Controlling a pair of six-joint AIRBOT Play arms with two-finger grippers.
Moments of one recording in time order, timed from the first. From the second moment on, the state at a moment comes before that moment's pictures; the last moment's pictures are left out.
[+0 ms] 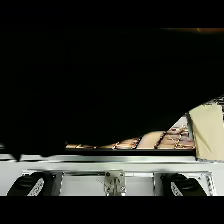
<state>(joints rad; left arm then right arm) -0.01 -0.59 1.63 1.50 -1.09 -1.58 0.12 -0.70 1.78 -1.56 1.39 1.71</state>
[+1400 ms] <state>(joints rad) 0.10 -1.52 1.32 1.33 -1.13 -1.54 0.09 -1.78 1.78 -1.75 1.36 1.61</state>
